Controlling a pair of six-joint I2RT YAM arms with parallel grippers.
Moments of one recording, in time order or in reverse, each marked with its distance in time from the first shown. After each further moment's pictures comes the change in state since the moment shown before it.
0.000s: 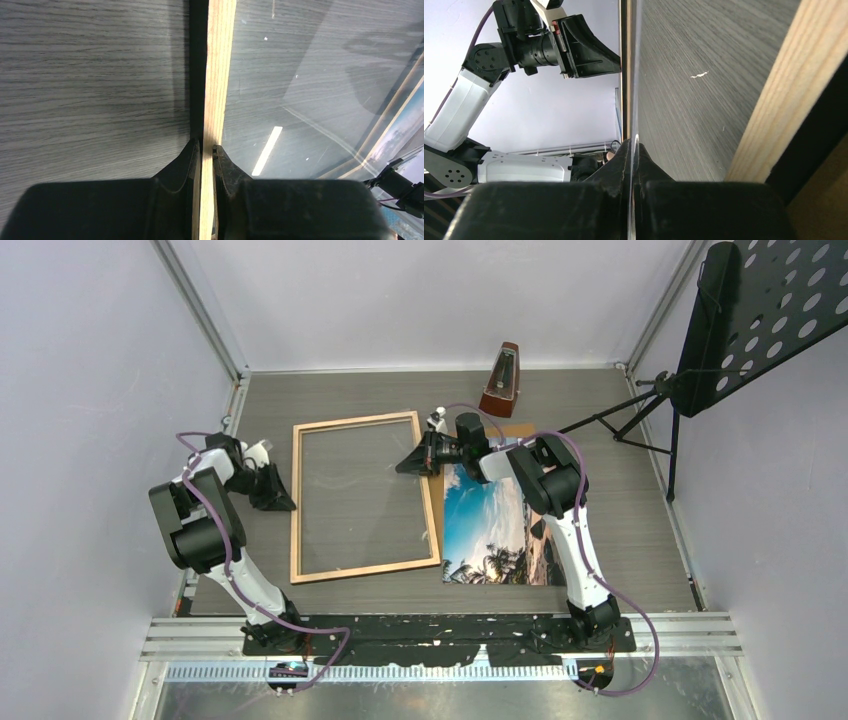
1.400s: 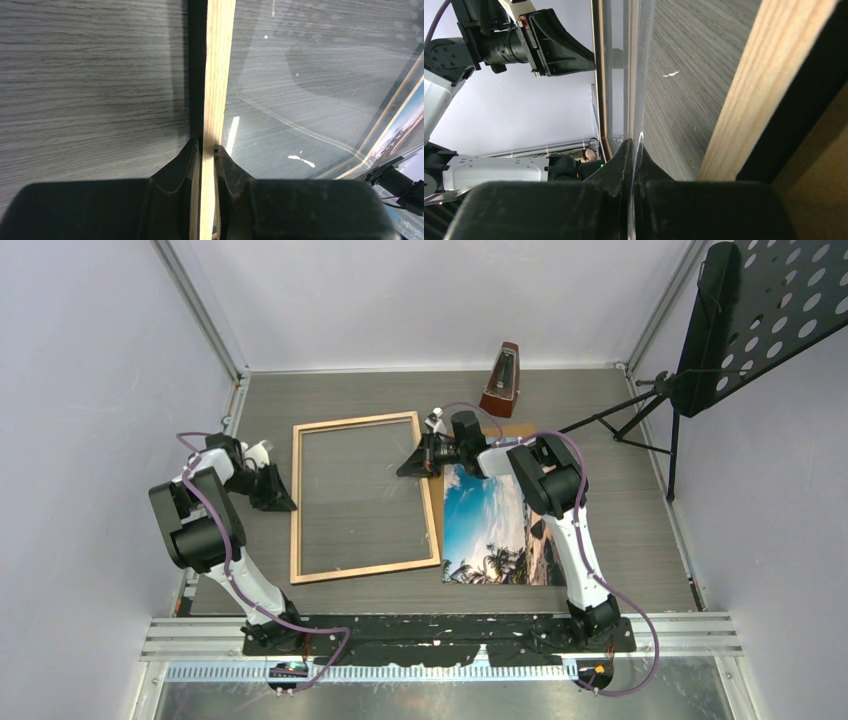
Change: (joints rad) left arm 0.000 0.004 0.002 -0.006 0.002 0.008; right arm 0.004 0.000 0.050 -0.203 0.022 -0.171
